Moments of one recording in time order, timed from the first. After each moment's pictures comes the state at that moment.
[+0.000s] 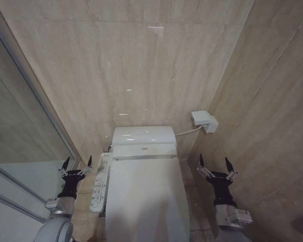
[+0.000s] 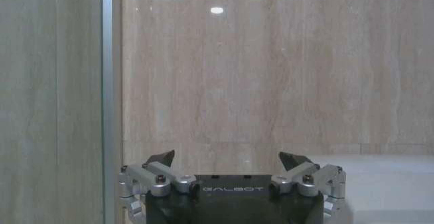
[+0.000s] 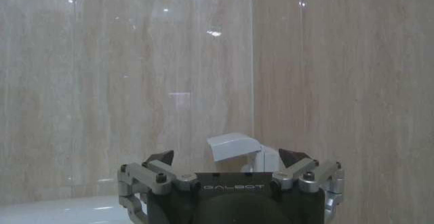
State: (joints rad) left arm 1.40 -1.24 -0.61 -1.84 -0.33 -0.25 -0.05; right arm -1.61 1.50 0.59 2.16 0.09 0.21 0.19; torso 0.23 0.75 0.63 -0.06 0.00
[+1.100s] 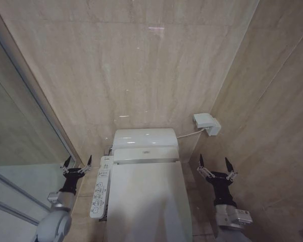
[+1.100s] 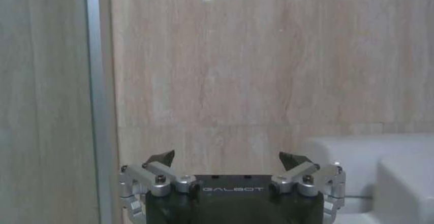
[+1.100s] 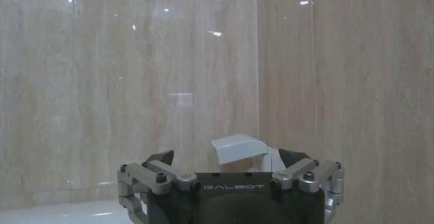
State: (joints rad) left arm 1.25 -1.12 -0.56 -1.65 -0.40 -0.26 -0.01; right arm -1.61 1.50 0.59 2.16 0.09 0.21 0.19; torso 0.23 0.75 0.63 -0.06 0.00
